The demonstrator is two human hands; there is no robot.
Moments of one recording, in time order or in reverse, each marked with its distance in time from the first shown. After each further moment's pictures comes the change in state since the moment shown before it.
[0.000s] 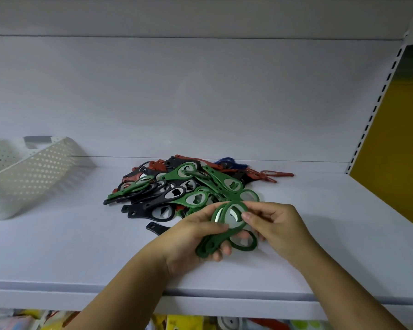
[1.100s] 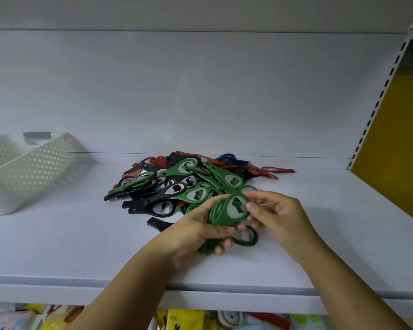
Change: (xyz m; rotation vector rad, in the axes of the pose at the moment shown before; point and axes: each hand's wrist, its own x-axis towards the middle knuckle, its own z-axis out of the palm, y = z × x) left_hand 0.002 -0.005 0.000 0.063 0.090 0.019; right_hand 0.004 0.002 -0.001 0.091 0.087 0.067
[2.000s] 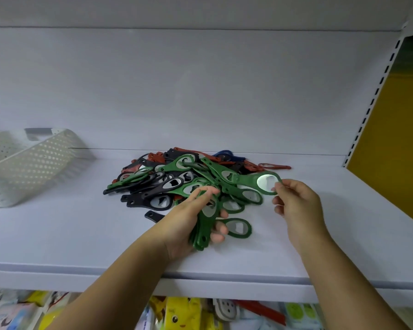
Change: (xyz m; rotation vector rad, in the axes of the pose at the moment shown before) left_hand -0.004 0.008 0.014 -0.138 0.202 -0.003; right_hand 0.011 0.007 -0.022 0.145 0.414 0.101
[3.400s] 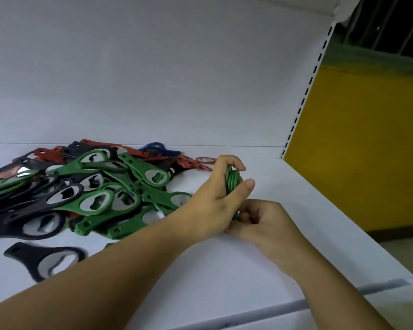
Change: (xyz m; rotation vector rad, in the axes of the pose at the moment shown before) left_hand 0.112 -0.034 0.102 0.697 -0.252 0.516; right_hand 0.023 0.007 -0.071 -0.422 -0.413 -0.073
